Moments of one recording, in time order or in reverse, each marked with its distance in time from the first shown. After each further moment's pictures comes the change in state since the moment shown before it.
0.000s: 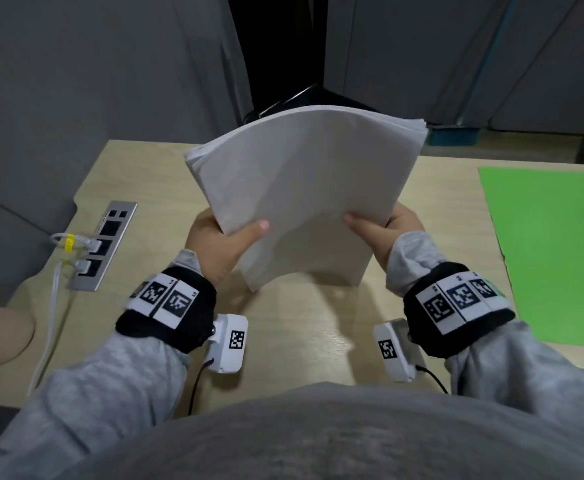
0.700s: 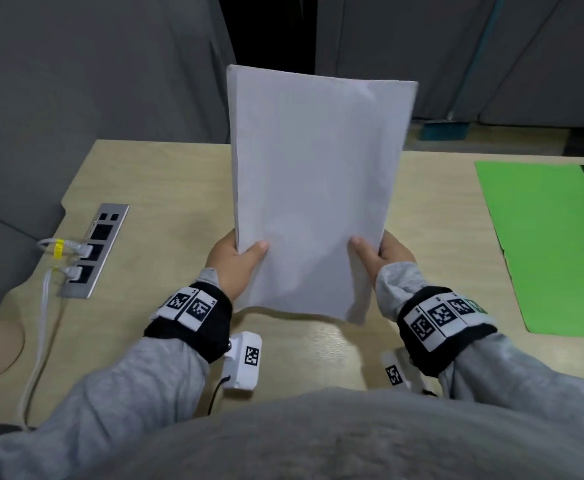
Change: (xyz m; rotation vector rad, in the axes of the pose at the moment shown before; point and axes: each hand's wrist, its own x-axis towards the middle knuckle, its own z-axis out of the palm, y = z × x) left_hand 0.006 -0.046 0.021 -0.001 -0.141 -0.232; right_hand -0.003 0.055 0.001 -0.300 0.048 0.179
